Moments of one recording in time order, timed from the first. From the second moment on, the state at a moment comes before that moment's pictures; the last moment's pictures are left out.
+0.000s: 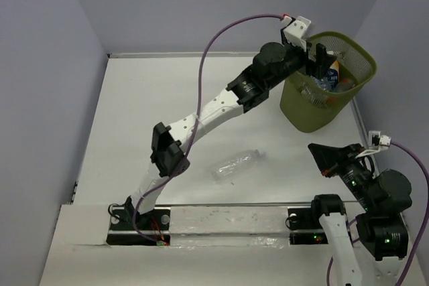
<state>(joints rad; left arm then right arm) -1.00 2.23 2.40 0.06 -0.02 -0.29 0.03 0.16 0.90 -0.73 -0.42 0.60</state>
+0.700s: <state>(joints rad) -1.00 0.83 0.97 -0.11 -0.56 -0.29 0.03 0.28 0.26 -0.50 -0.55 0.87</state>
